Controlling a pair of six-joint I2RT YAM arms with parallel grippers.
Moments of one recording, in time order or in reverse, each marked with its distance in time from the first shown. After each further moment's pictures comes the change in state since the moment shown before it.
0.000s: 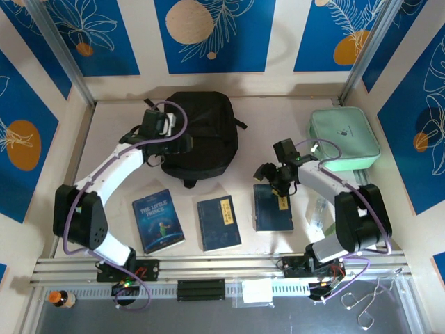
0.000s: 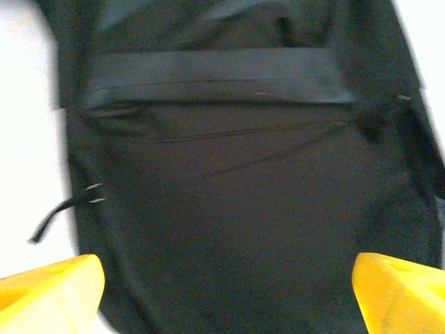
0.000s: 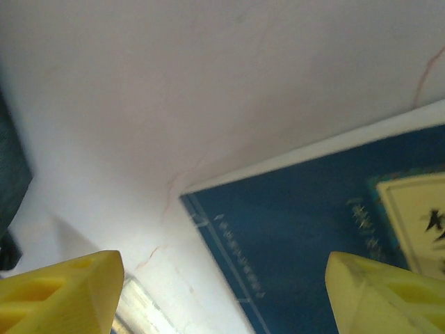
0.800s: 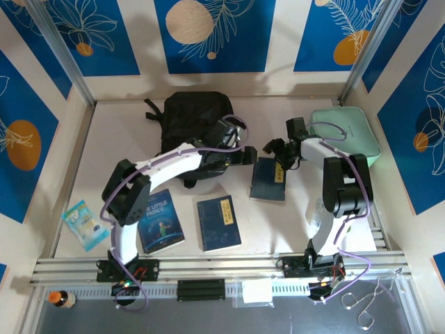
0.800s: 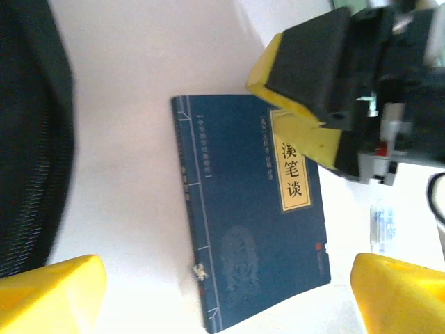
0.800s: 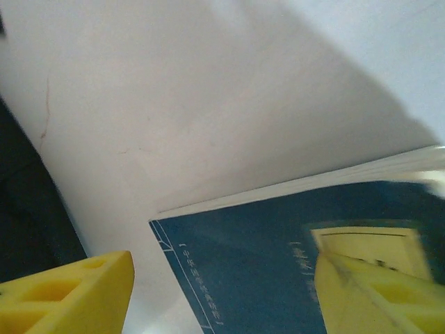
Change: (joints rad) left arm -0.411 0.393 0.288 0.121 0.157 -0.345; right arm -0.203 0.293 0.266 0.134 -0.058 -0.043
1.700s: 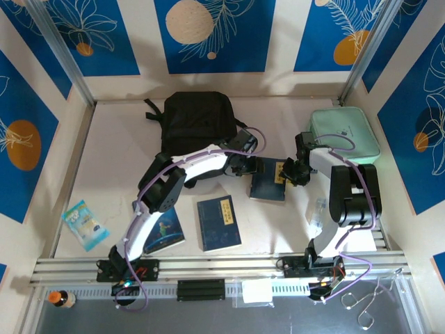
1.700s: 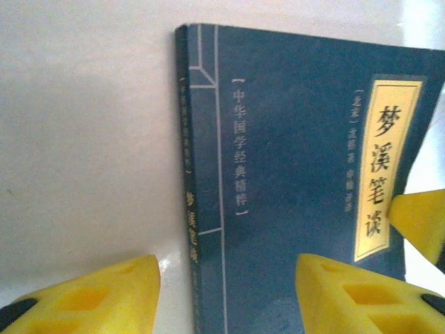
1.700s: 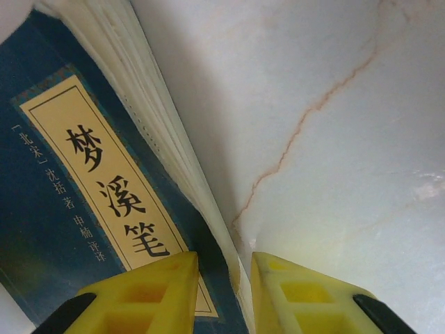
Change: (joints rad) left arm -0.045 0.352 0.281 -0.130 0.016 -0.070; right arm -0.063 -0.093 -0.153 -0.189 0.093 -0.223
